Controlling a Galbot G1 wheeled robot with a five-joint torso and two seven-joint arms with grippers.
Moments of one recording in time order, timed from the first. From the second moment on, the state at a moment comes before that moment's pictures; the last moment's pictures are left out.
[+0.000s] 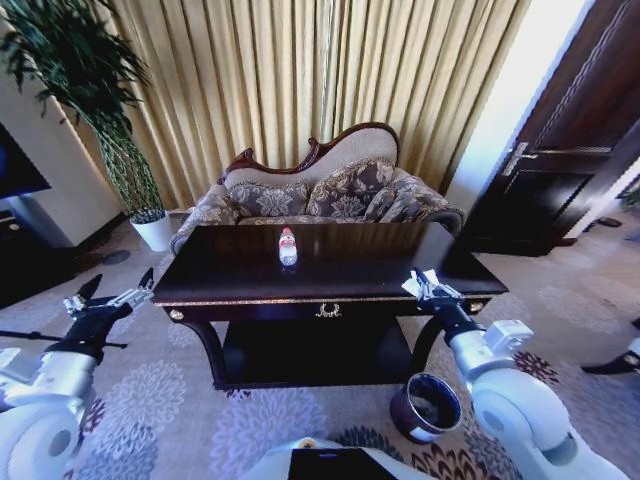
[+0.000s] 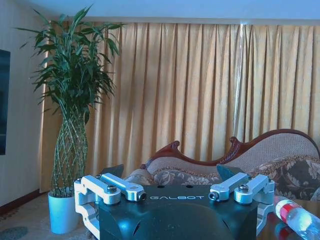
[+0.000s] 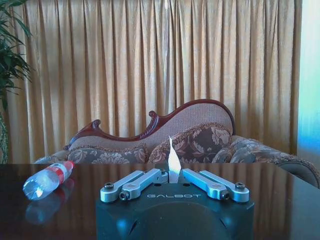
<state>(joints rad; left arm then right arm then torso) 1.67 -1.27 -1.20 -2.48 -0.70 0.41 0.02 -1.64 0.98 0.70 2.47 0.65 -0.30 0.32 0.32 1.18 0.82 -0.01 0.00</state>
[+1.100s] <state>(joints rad) 1.67 -1.28 -1.21 -2.47 -0.71 0.36 0.03 -1.36 1.04 0.53 1.66 0.44 -0.26 0.25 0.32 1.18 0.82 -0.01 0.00</state>
